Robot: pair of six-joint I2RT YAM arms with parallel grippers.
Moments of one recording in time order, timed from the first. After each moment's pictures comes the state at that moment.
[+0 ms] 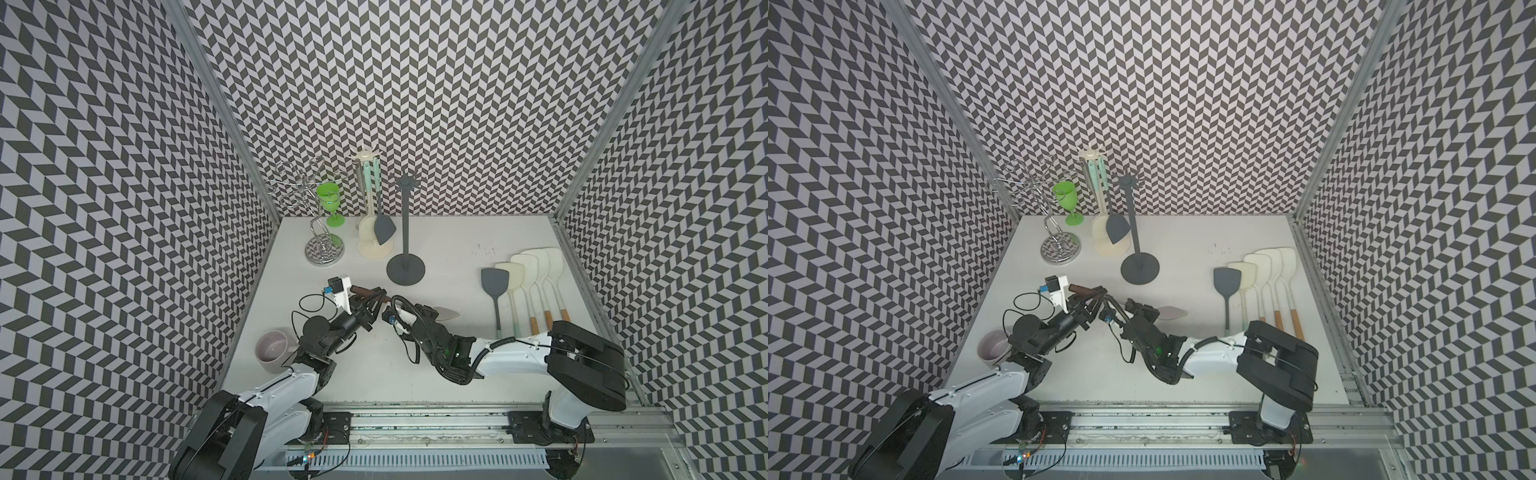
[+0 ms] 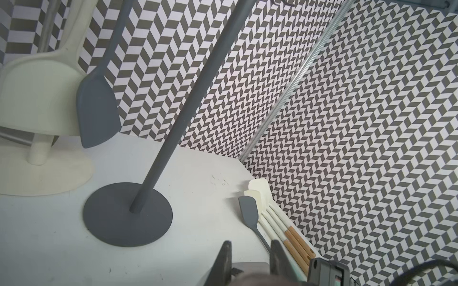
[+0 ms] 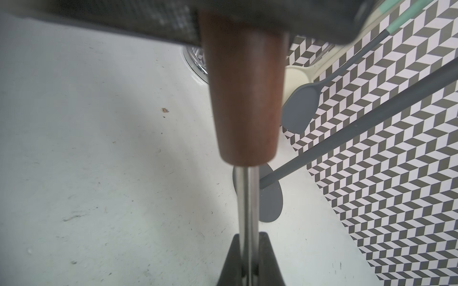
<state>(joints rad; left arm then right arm) -0.40 1.06 0.17 1.05 0.40 -0.66 1.16 1.69 0.79 0.54 0.66 -0.52</state>
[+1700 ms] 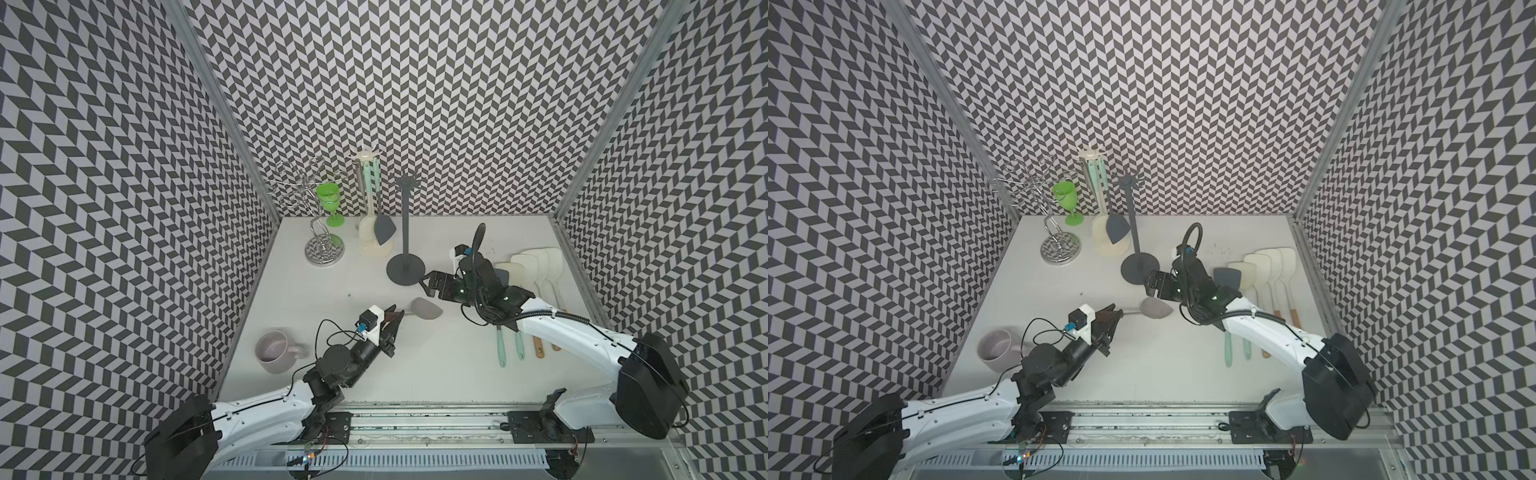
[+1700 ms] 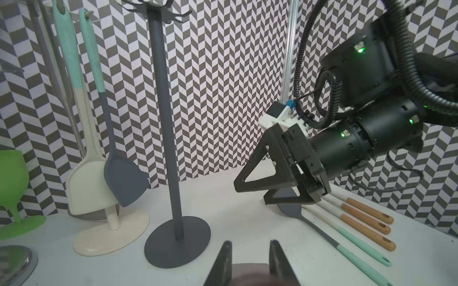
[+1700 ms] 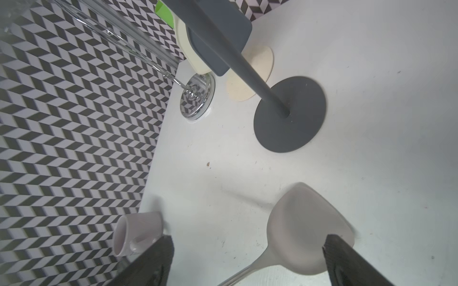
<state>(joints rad) -1.03 0.88 0.15 0.88 -0.35 0.04 0.68 1.41 0.98 -0.17 -0.15 0.82</state>
